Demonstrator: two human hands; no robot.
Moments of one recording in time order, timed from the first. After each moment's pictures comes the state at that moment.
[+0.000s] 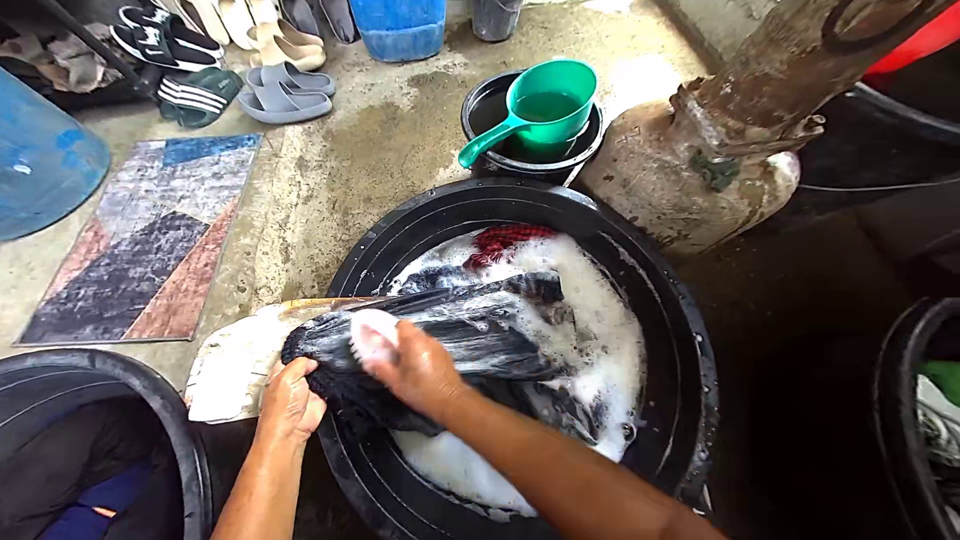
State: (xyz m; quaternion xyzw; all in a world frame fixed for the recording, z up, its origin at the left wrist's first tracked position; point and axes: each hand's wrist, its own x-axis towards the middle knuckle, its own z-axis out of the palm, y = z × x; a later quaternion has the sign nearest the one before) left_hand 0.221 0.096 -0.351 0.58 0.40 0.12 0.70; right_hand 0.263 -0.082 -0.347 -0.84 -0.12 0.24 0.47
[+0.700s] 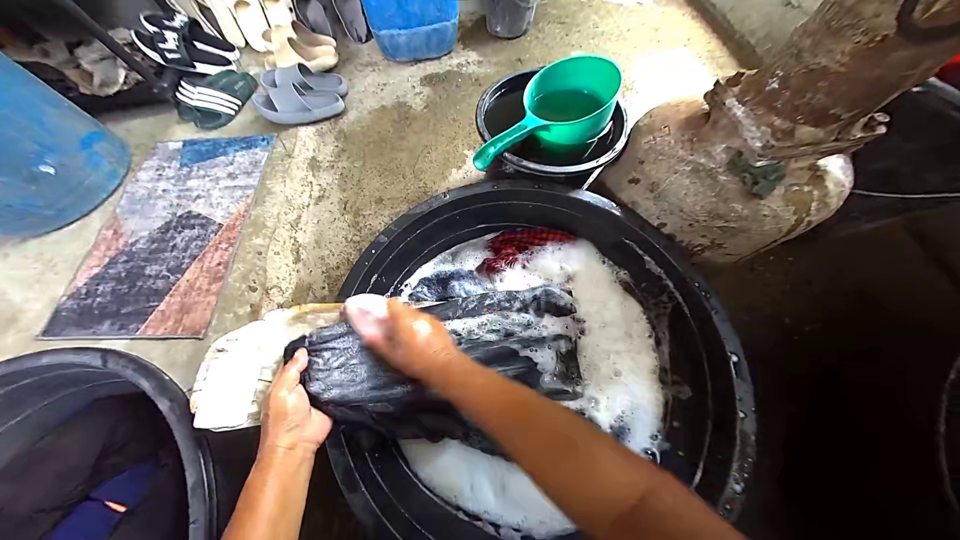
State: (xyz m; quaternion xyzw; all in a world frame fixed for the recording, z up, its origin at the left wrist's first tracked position) left_hand 0.225 0.093 -0.345 0.52 0.38 0.15 0.75; right_hand 0.316 -0.052 -0.355 -0.86 -0.17 0.26 0.40
